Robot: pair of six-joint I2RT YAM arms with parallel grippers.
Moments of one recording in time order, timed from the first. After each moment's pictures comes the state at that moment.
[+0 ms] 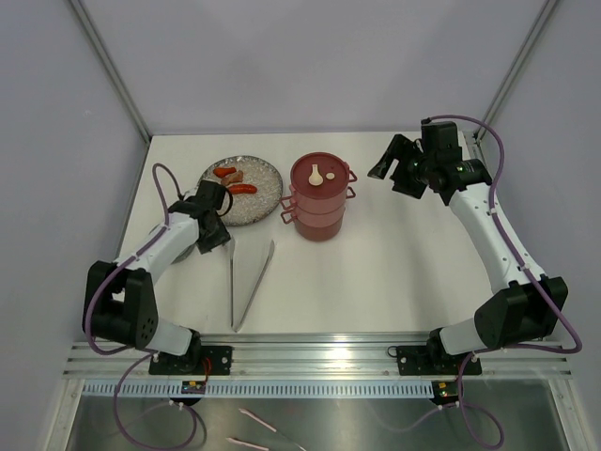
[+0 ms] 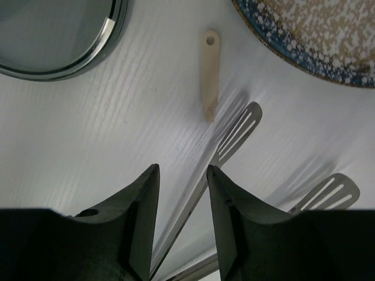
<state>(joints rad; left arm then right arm) -0.25 1.42 0.97 -0.76 -0.29 -0.73 0.21 1.44 1.45 -0.72 -0.18 0.64</state>
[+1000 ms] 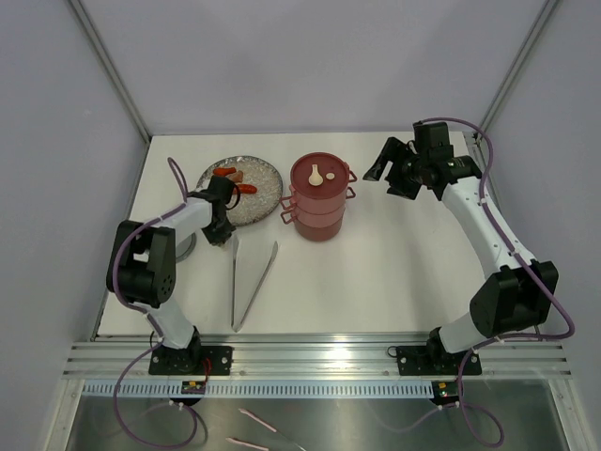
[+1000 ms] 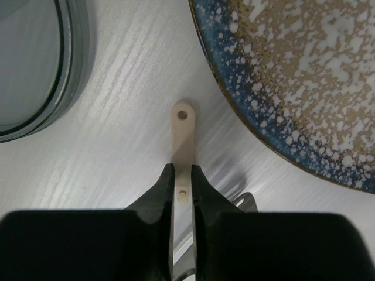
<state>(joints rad) -0.21 1.74 1.06 -0.62 -0.31 -0.79 0.21 1.50 1.45 -0.70 -0.21 0.63</state>
